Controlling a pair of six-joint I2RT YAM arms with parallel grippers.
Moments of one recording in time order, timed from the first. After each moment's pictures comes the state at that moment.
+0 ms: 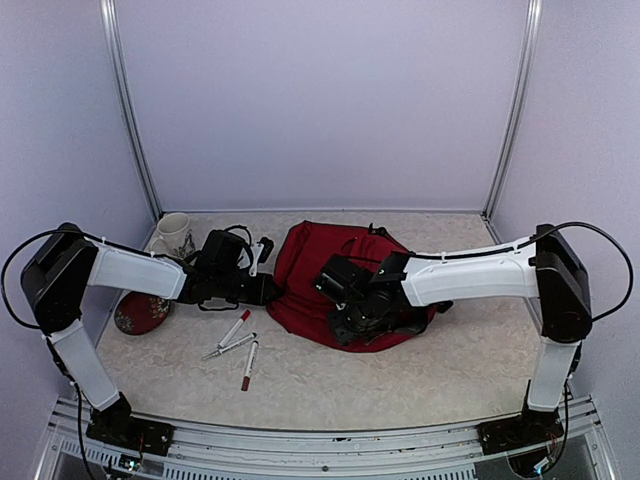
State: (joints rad) left arm -0.62 1.73 0.89 0.14 0.25 -0.34; right arm 1.08 1.90 1.37 -0.63 0.29 0.55
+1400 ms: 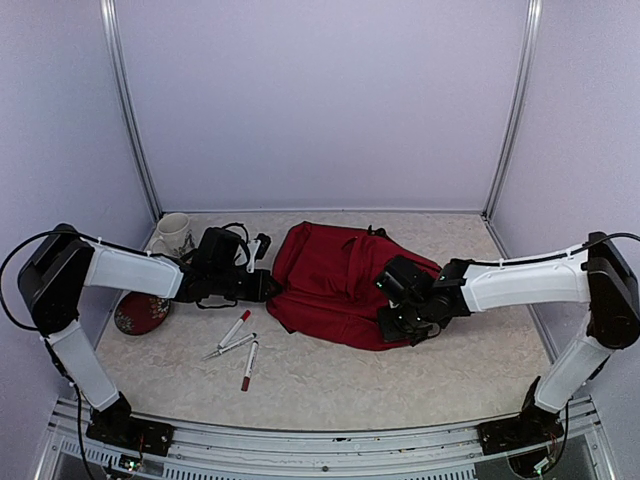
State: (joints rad) left arm -0.59 1.71 0.88 0.16 0.27 -0.36; right arm 0.93 1.62 0.99 -0.47 0.27 0.65
